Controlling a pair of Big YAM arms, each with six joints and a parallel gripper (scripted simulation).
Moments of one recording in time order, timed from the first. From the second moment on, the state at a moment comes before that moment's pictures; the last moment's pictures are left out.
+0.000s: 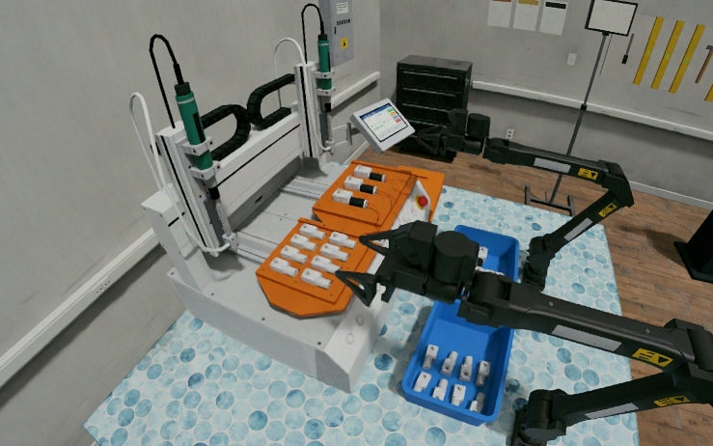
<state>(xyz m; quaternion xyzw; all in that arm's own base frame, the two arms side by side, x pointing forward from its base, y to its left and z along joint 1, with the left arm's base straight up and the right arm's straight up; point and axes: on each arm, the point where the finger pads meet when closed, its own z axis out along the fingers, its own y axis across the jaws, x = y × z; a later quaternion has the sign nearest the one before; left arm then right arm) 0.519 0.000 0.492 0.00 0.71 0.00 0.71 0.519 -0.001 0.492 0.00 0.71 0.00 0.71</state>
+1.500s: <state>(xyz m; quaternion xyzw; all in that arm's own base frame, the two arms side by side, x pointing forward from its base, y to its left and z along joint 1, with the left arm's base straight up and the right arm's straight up) 0.519 0.000 0.492 0.00 0.71 0.00 0.71 0.519 0.000 0.492 0.00 0.71 0.00 0.71</state>
